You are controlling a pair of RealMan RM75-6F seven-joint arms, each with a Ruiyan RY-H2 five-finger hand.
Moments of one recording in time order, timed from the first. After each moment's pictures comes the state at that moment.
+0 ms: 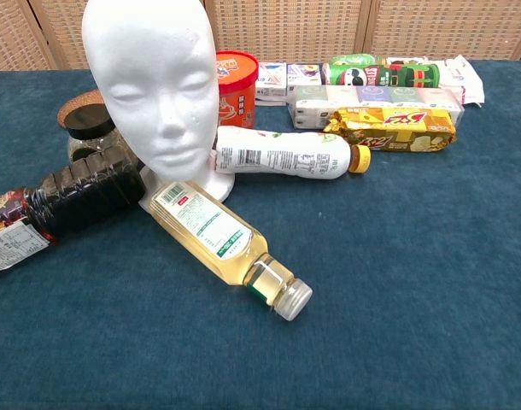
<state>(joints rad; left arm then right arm) -0.43 -1.32 -0.60 -1.94 1.61 1.54 0.60 -0.07 -1.05 0.07 -1.48 -1.63 1.75 0.18</state>
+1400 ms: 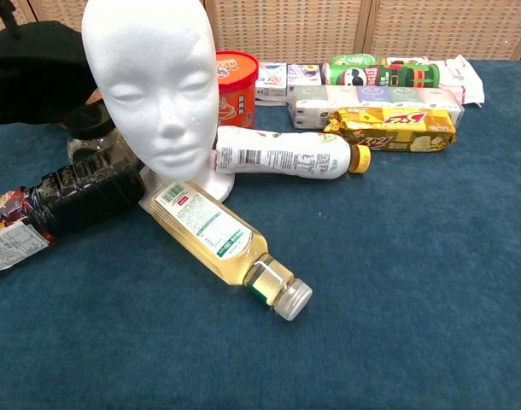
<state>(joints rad) -0.56 -1.60 -0.33 -0.96 1.40 1.27 0.05 -0.05 -1.06 0.04 -1.50 -1.64 1.70 0.12</state>
